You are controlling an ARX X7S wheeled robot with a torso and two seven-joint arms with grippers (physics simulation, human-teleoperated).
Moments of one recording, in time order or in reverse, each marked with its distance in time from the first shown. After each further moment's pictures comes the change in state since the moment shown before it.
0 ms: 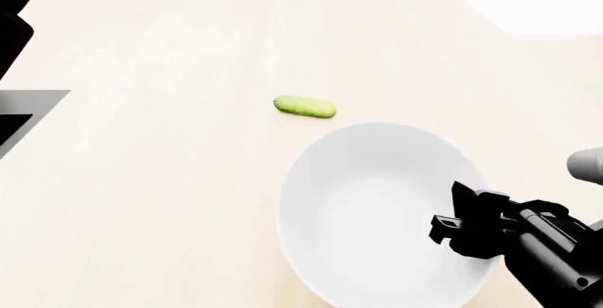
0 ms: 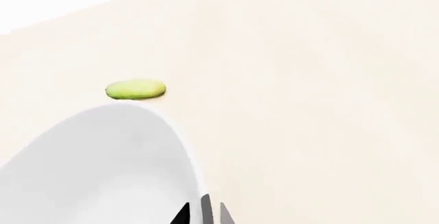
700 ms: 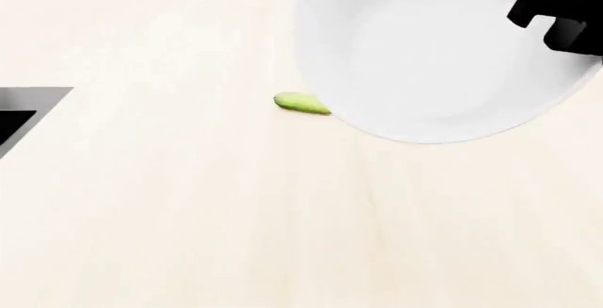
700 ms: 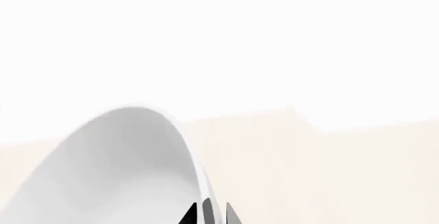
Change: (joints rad) left arm -0.028 -0.038 -0.072 0.010 -0.016 -0.041 -0.019; right arm 0.875 -0.303 0.118 0.281 0.287 0.487 0.351
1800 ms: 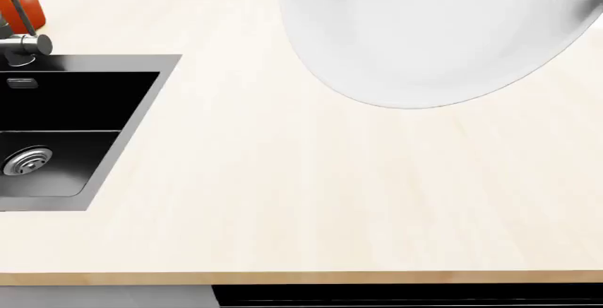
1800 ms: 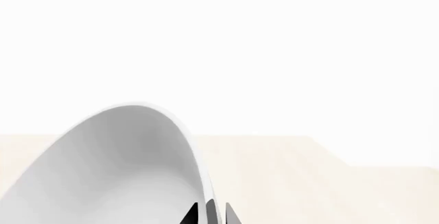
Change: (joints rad) left arm 0.010 -0.027 -0.108 -0.007 0.001 -0.050 -0.012; right arm 0.181 -0.113 -0.078 0.109 -0.065 0.162 -0.010
